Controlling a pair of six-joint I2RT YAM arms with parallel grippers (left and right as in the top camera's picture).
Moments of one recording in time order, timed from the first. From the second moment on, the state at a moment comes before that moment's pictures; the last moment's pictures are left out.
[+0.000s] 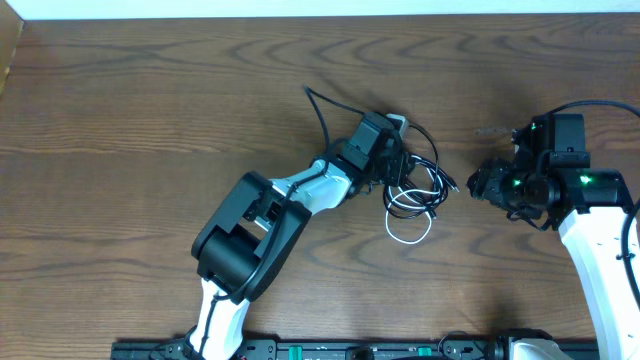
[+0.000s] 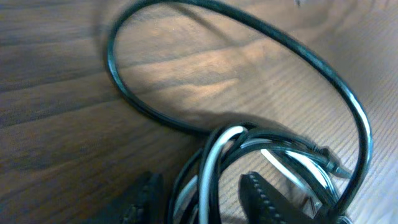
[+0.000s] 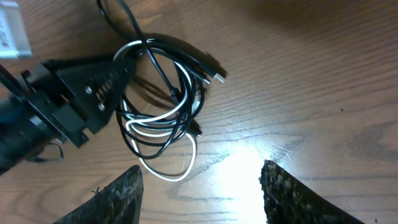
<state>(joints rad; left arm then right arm) -0.66 2.10 1.20 0.08 0.30 -0.42 0.01 1.27 1.04 -0.96 -0.20 0.42</state>
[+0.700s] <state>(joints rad) -0.65 1.69 1.19 -0.14 0.28 -0.38 0.01 1.27 1.03 -0.87 -0.31 0.41</state>
